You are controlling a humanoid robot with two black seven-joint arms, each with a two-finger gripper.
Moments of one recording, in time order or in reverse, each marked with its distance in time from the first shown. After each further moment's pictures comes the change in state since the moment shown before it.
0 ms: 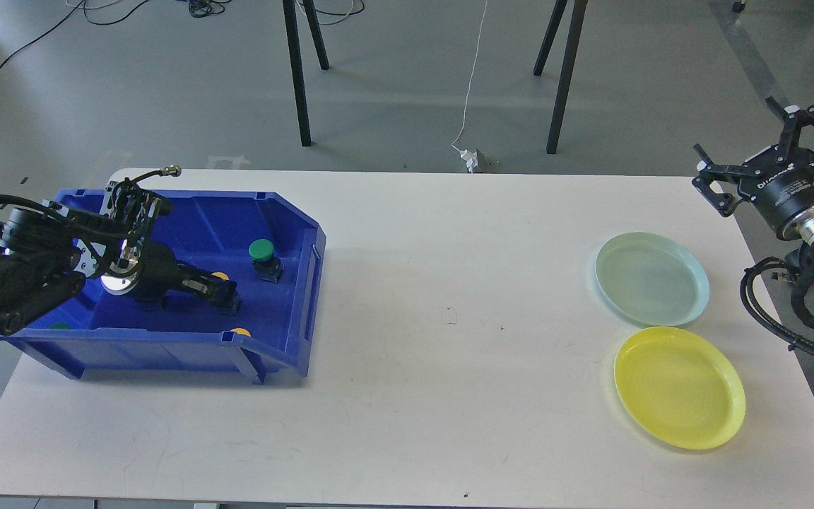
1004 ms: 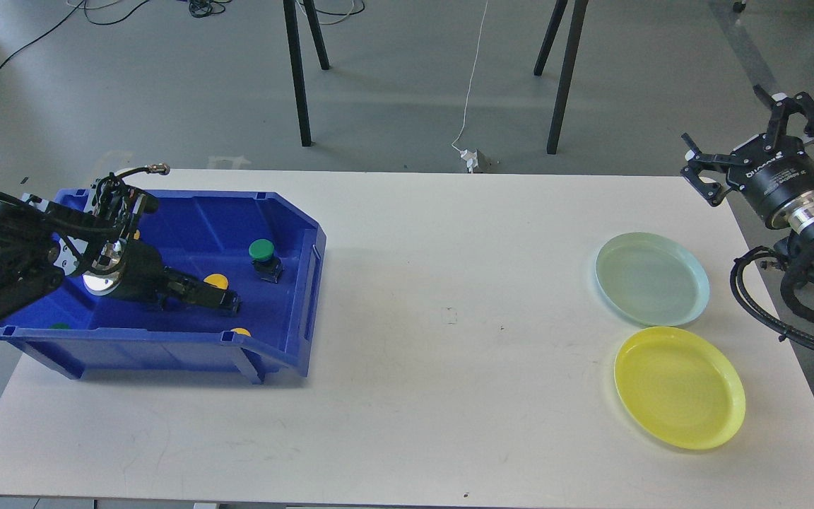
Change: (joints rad) left arm -0.034 0.078 0.001 -0.100 0.001 -0.070 0.000; right arm 0.038 0.016 -0.021 0.000 0.000 0.000 0.000
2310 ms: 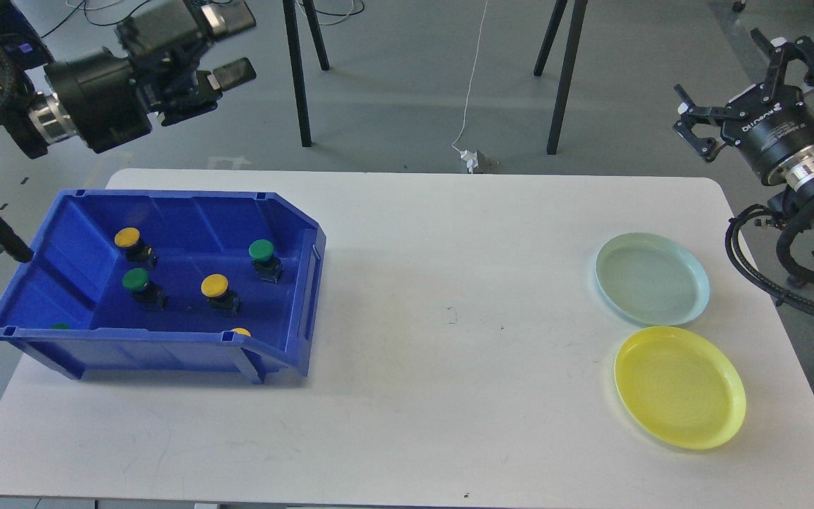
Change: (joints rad) left arm 0.004 0.309 -0.543 -0.525 -0.479 -0.023 0.000; right arm 0.090 0.004 -0.009 0.017 -0.002 0.000 -0.008
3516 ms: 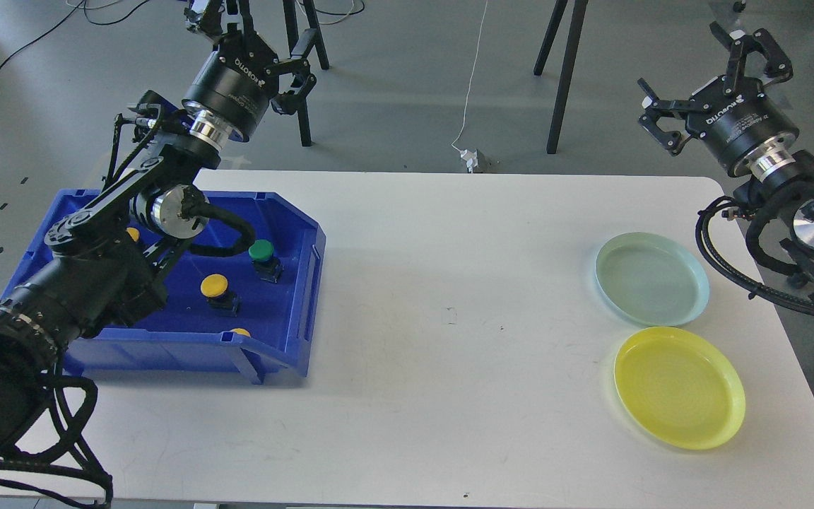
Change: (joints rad) left arm 0.172 -0.722 -0.353 0.591 -0.806 0.107 0.000; right arm 0.058 0.050 -0.031 0.007 0.006 0.000 -0.013
